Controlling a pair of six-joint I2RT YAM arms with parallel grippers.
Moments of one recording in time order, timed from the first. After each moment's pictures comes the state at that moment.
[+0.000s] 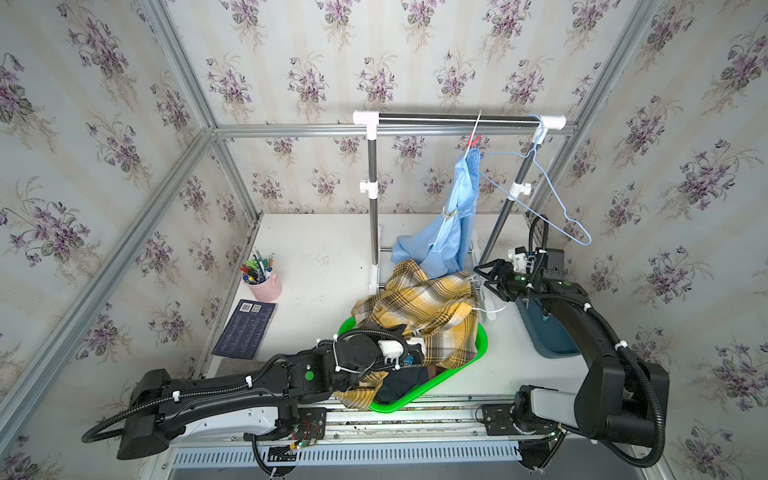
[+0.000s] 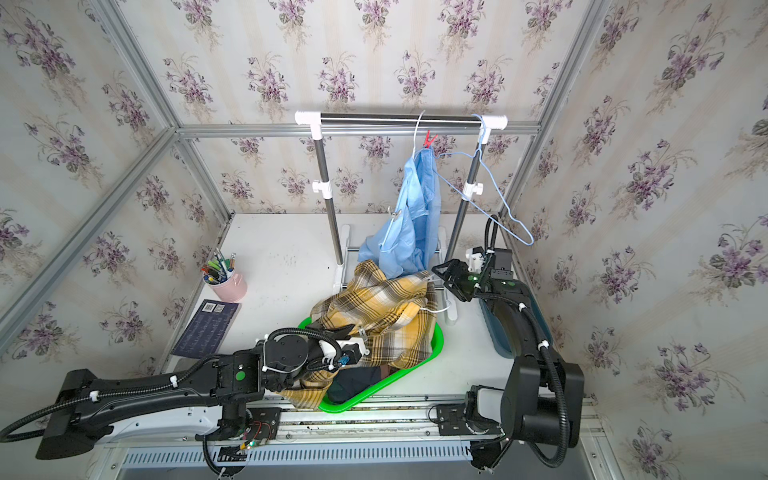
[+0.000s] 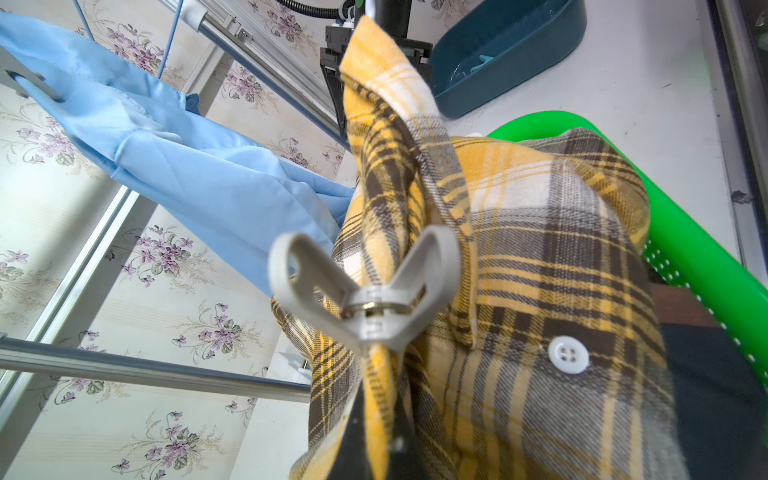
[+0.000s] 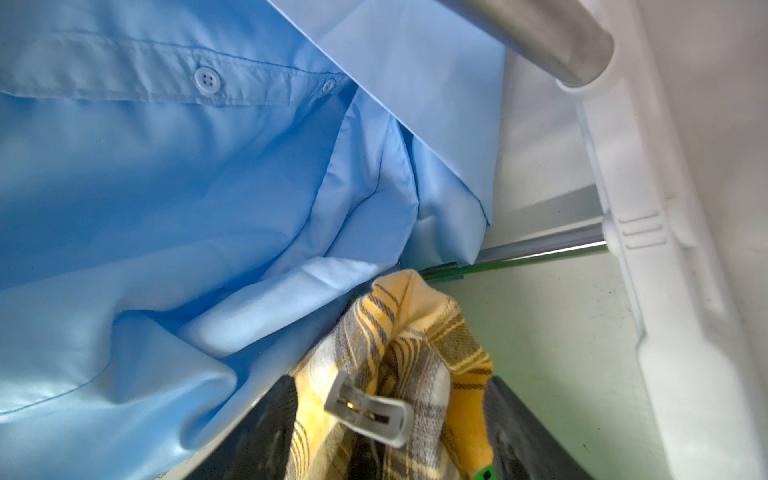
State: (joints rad) left arm -1.29 0.93 0.64 -0.07 -0.48 0.70; right arm -0.11 1.29 0.85 -0.41 -0.75 0.65
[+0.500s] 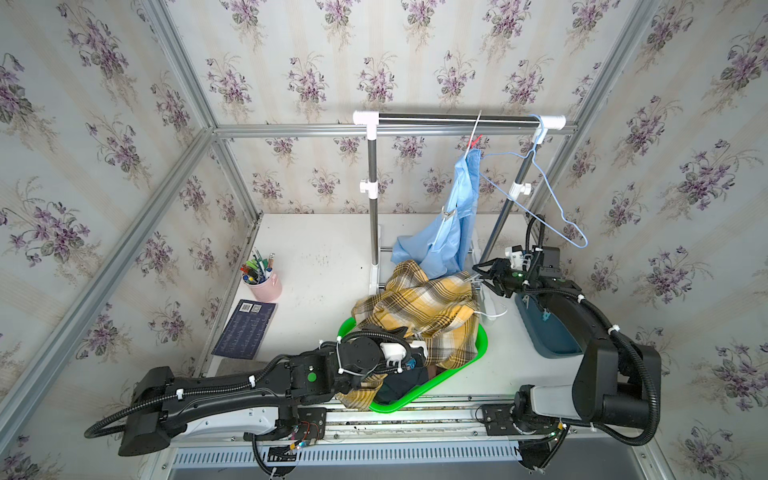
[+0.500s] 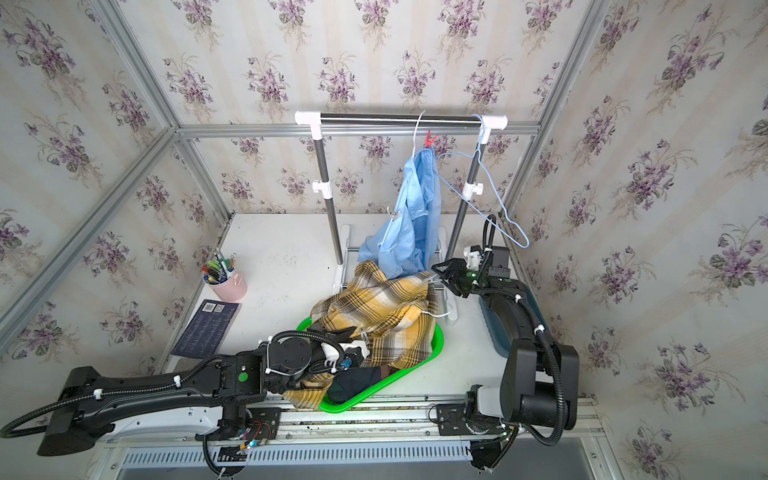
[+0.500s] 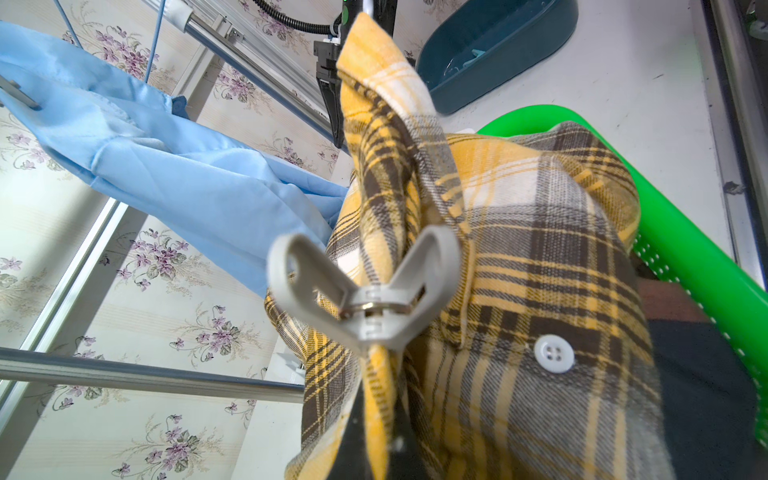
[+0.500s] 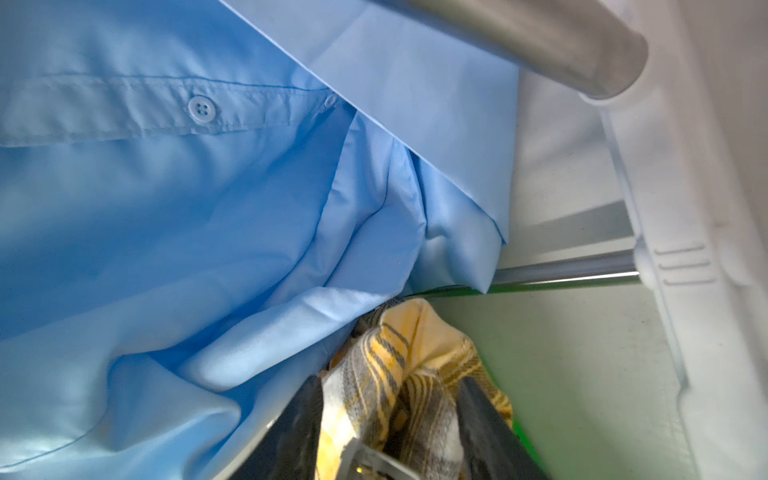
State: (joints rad) left arm -1.31 0.95 0.64 -0.06 -0.49 0.70; right arm -0.11 1.37 0.85 -0.31 -0.80 0.72
